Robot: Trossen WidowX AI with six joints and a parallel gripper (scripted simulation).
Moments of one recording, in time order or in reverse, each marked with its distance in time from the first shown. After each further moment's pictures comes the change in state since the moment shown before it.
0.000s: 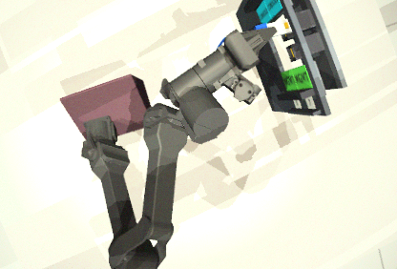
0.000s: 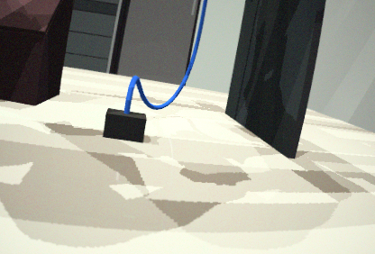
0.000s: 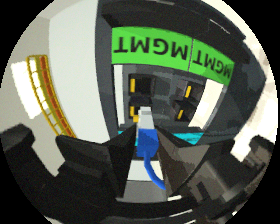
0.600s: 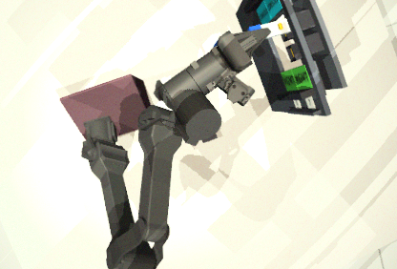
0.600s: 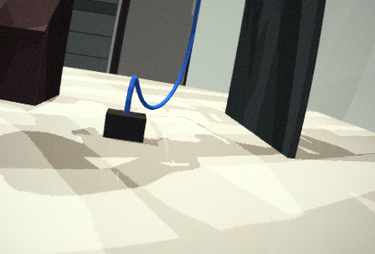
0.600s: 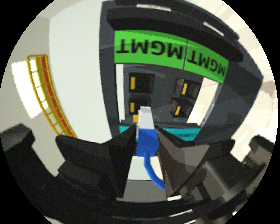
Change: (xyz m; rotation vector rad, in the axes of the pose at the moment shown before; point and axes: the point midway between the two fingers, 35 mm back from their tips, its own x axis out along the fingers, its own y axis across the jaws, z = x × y) arm -0.010 -0.001 -0.004 -0.001 0.002 -0.003
